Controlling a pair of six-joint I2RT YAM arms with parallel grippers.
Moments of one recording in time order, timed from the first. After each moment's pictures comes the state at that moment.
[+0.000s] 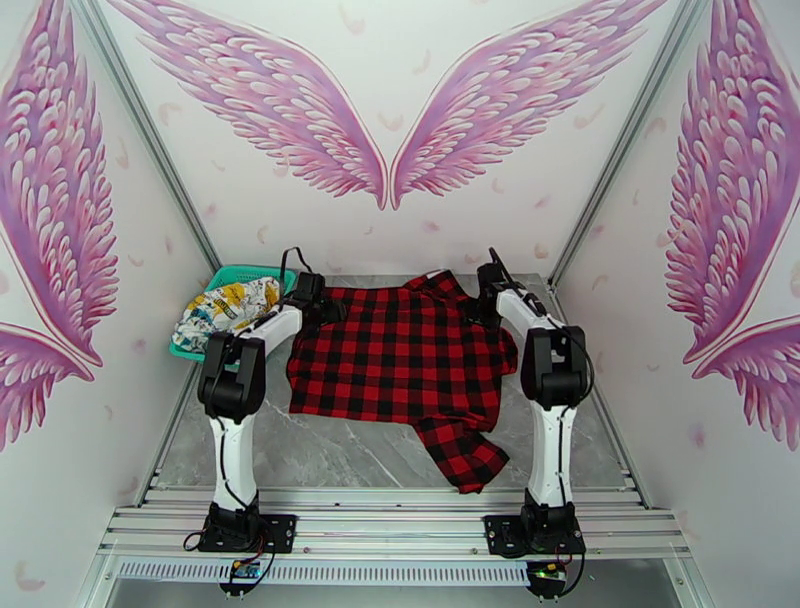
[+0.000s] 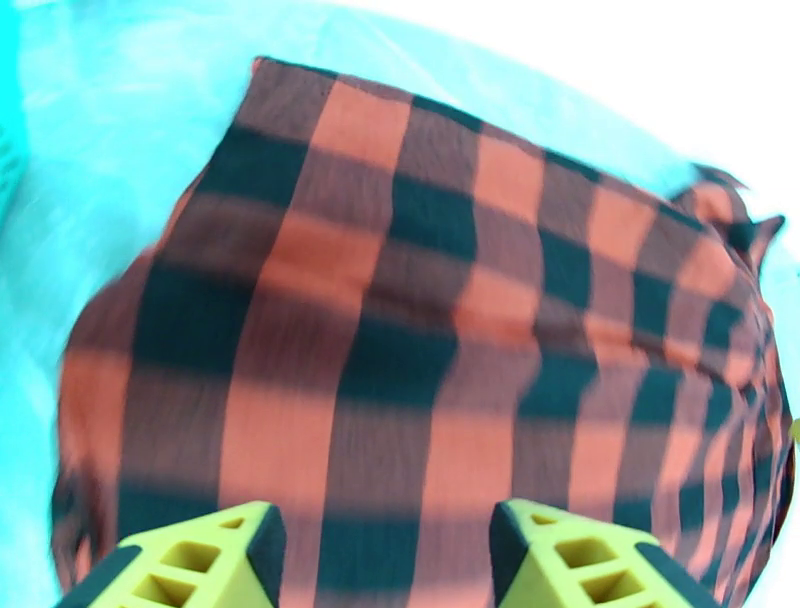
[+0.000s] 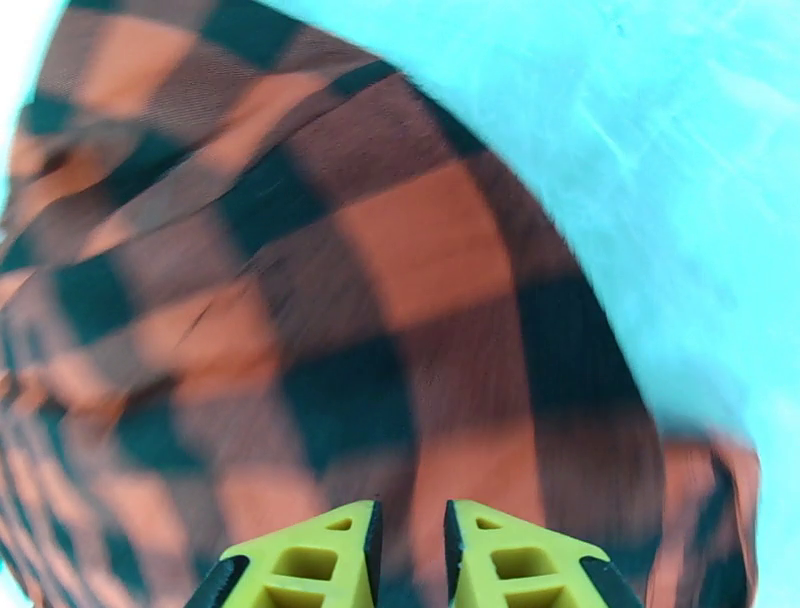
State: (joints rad) left arm -0.20 2.26 1.74 -0.33 0.09 -0.45; right arm 0.05 2.39 2.00 -0.77 -0.01 0.36
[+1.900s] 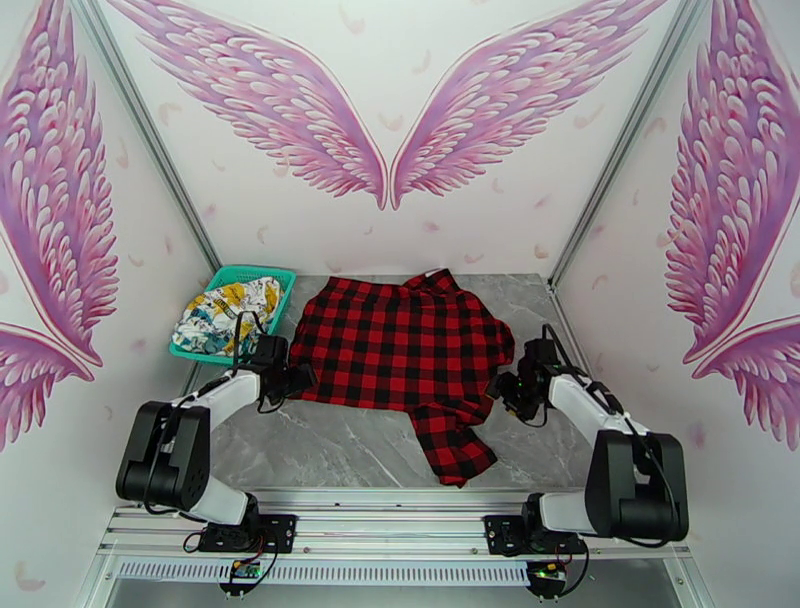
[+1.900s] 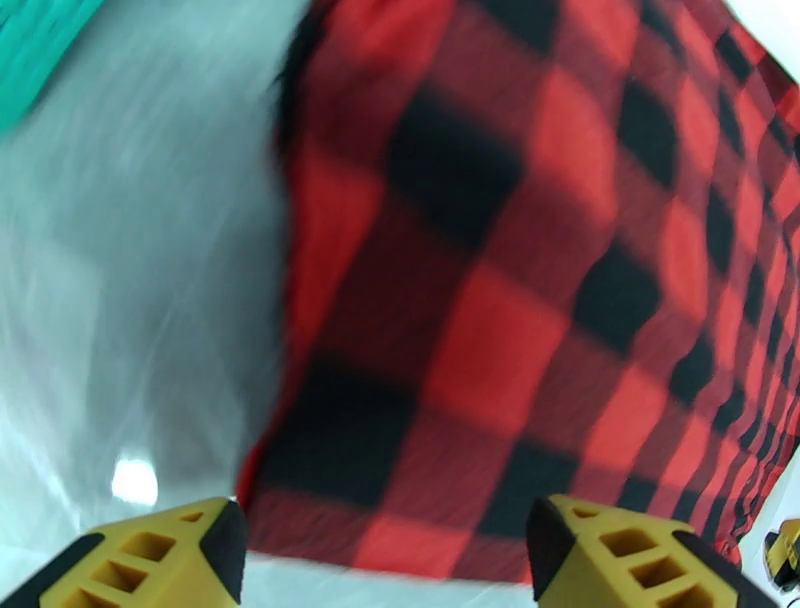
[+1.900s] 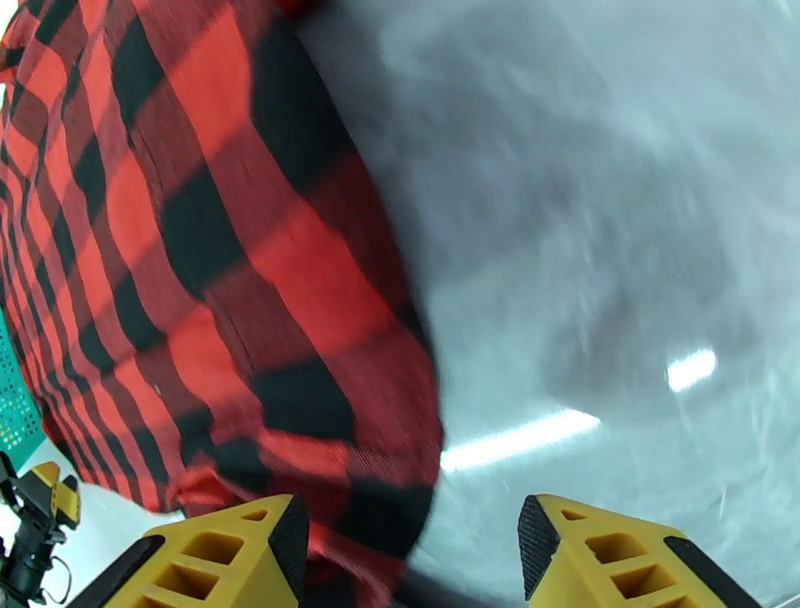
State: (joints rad) left arm -0.11 1.48 0.75 -0.36 0.14 -0.59; right arm -0.10 1.33 0.73 -0.66 -0.32 0.55
